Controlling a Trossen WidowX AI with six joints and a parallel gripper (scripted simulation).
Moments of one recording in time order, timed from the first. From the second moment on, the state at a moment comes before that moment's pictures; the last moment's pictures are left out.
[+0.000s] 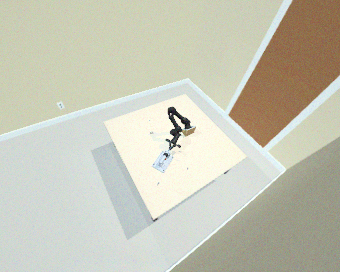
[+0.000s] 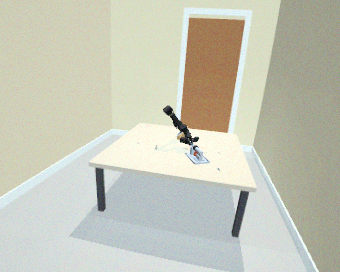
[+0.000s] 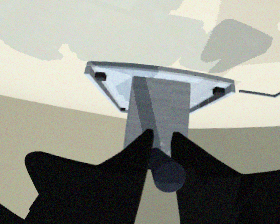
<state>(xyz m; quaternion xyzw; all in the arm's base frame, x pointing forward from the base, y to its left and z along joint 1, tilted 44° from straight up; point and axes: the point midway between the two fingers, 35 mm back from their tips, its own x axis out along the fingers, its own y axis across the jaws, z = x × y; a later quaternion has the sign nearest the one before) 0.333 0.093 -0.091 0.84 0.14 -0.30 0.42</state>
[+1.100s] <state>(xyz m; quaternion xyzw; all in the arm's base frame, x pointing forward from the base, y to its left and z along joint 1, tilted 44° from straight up) 0.341 0.097 -0.094 0.85 0.14 -0.30 0.42</state>
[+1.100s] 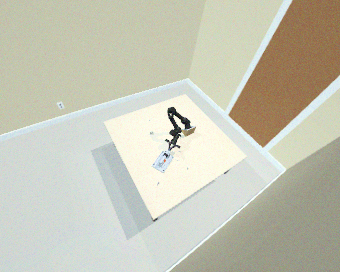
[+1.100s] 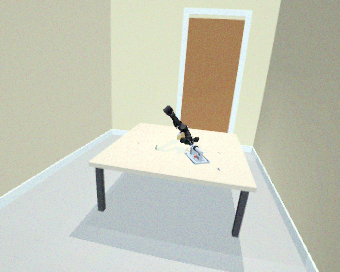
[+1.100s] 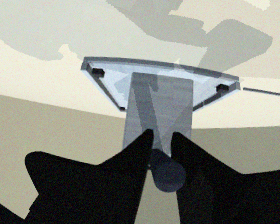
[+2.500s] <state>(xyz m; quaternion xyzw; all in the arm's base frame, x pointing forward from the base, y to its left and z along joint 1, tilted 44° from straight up) 0.351 0.102 -0.098 0.85 0.14 -0.30 0.42</state>
